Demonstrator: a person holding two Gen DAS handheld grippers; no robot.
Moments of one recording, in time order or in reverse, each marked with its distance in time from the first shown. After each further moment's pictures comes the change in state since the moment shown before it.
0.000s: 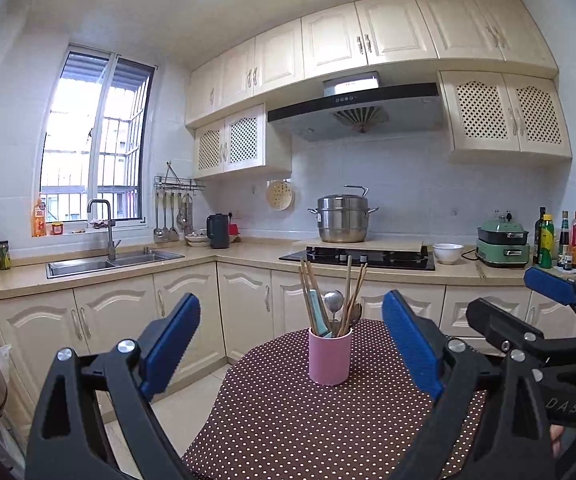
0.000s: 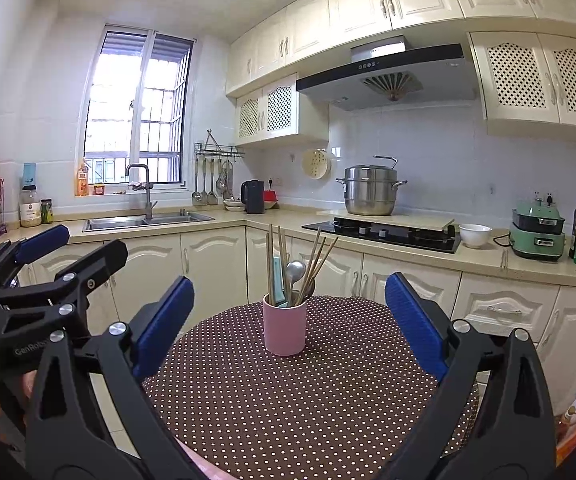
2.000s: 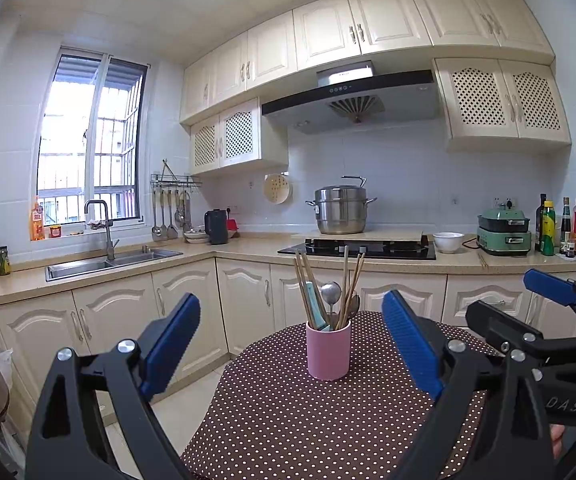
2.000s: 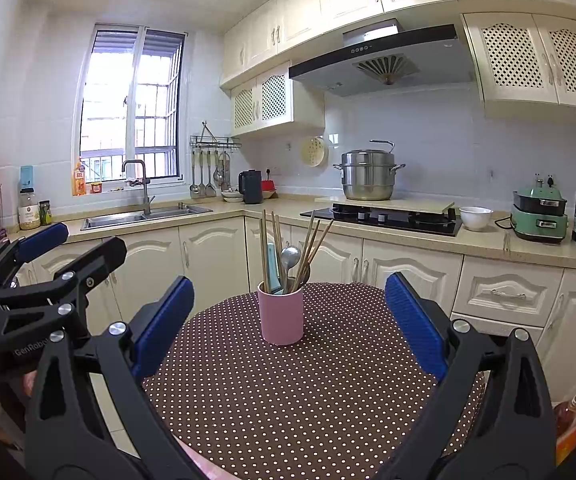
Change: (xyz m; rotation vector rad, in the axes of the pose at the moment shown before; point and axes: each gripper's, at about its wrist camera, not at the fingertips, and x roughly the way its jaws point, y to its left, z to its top) left arm 0.013 -0.014 -0.007 0.029 0.020 0.002; right arm 0.008 -0.010 -0.009 0.038 0.037 -0.001
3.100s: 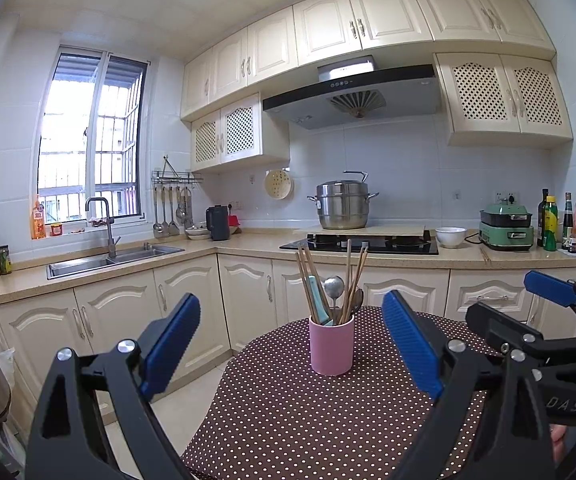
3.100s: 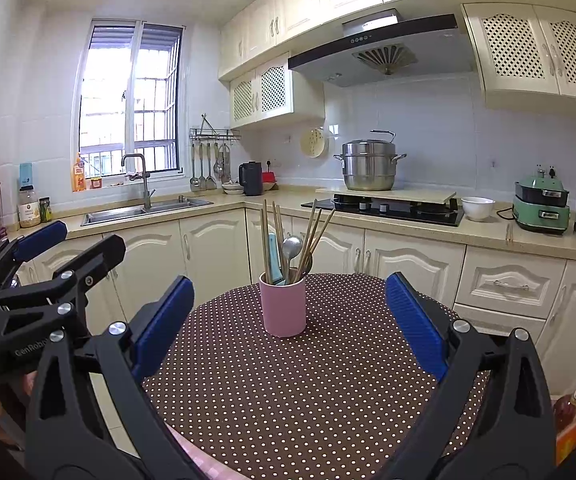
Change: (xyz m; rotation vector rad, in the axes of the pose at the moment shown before) left arm 0.004 0.008 -0.009 0.004 0.013 0.003; right arm 0.008 -0.002 -0.007 0.012 0.028 0.003
